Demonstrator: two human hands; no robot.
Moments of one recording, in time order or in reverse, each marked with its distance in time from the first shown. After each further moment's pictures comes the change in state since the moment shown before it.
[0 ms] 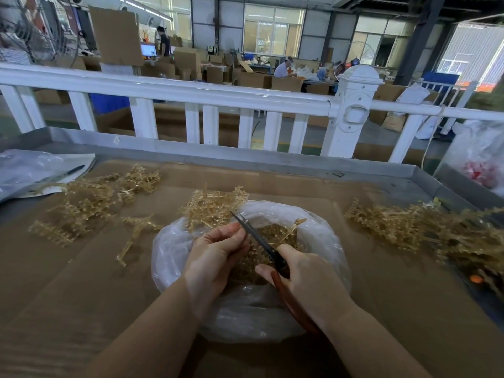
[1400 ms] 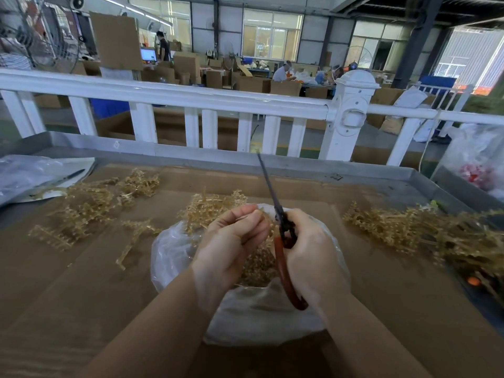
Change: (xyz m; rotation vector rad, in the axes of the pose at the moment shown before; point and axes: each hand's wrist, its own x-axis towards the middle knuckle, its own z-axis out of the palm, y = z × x) left_hand -0.019 0.023 0.041 -0.040 -0.117 -0.002; right_hand 0.015 -0.027 -0.025 0.382 0.325 0.094
